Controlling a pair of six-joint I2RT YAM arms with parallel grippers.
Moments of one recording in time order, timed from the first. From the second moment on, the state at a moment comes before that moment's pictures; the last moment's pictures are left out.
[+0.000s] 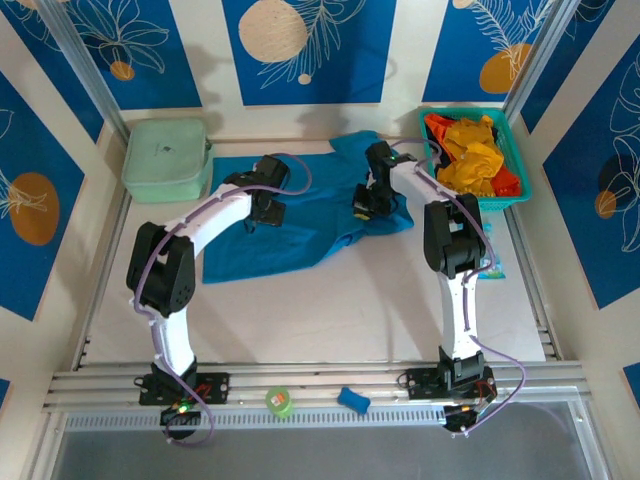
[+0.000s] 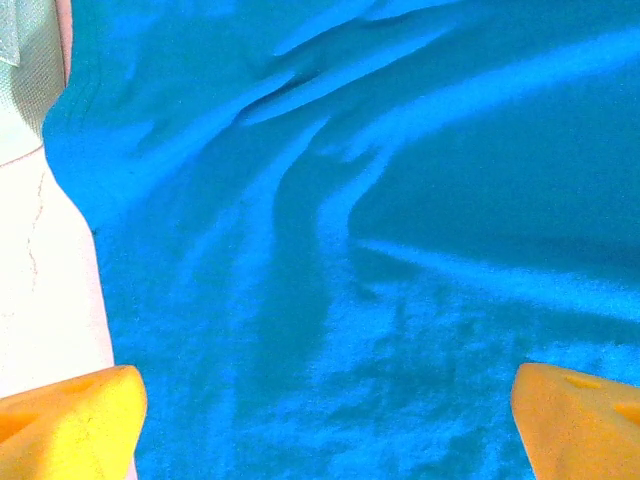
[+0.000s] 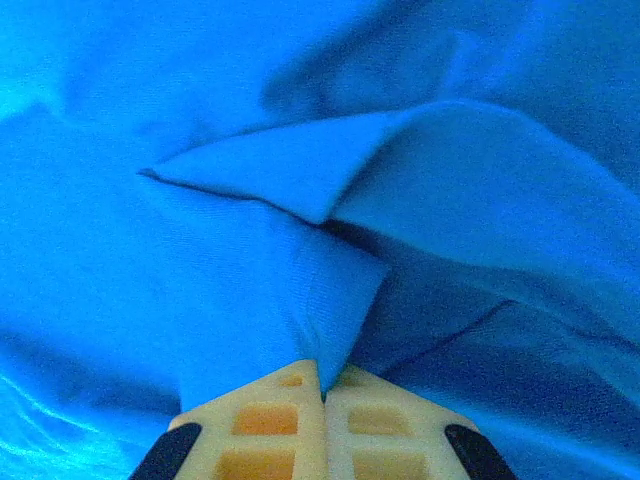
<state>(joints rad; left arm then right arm) -0.48 1.90 1.54 -0.82 -0.40 -0.23 0.30 2.22 1.81 -0.92 -0.29 0.54</state>
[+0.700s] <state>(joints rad) -0.48 1.88 1.53 -0.83 -0.40 -0.23 0.51 2.37 2.17 -1.06 -0.26 0.56</state>
